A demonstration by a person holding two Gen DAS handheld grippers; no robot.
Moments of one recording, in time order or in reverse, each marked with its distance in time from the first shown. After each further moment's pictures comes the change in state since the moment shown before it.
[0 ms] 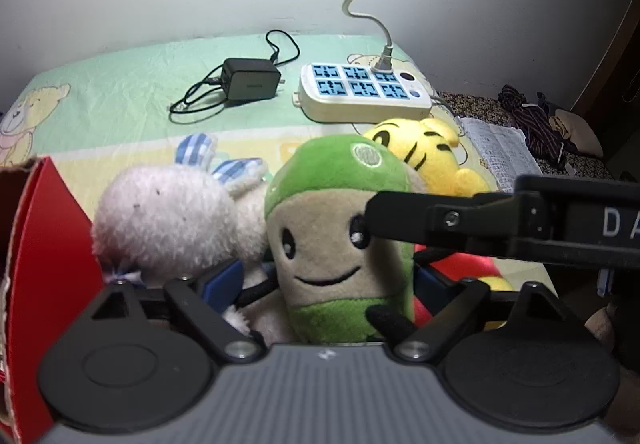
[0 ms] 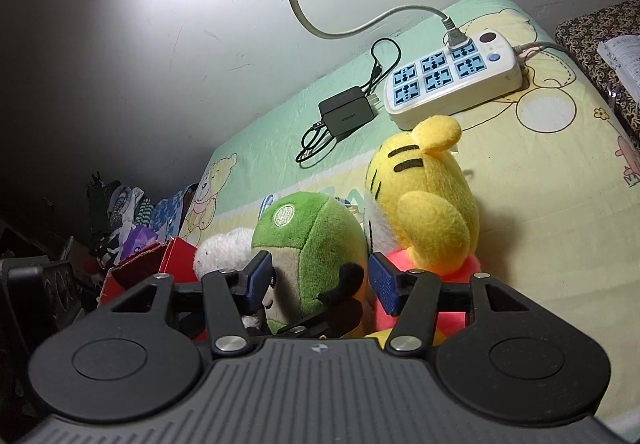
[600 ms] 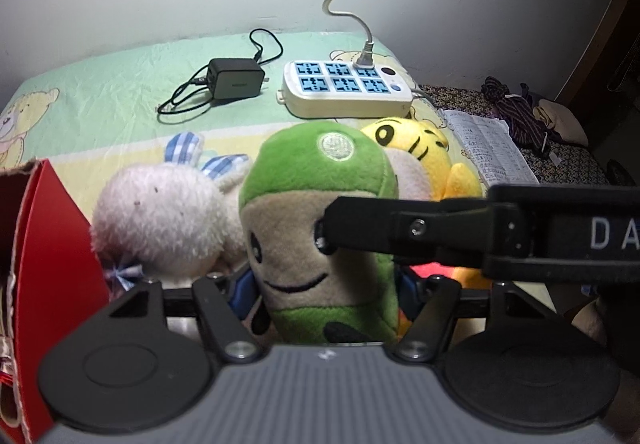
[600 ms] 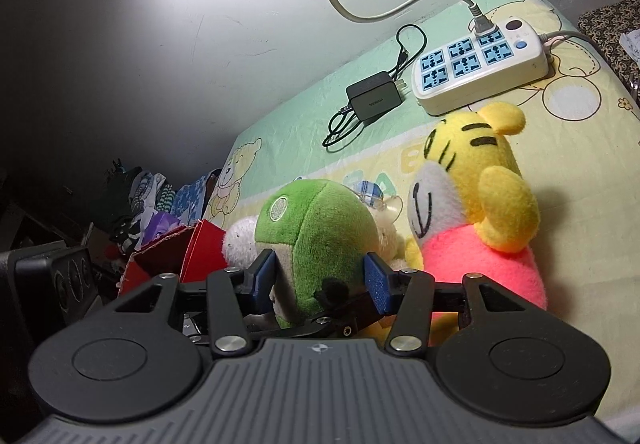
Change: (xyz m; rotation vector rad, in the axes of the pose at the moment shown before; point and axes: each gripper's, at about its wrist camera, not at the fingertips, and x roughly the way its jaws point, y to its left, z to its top) left arm -0.019 -0.004 -0.003 0.036 0.000 -0.032; right arm -0.006 0.012 -0.004 -0.027 0.029 0.062
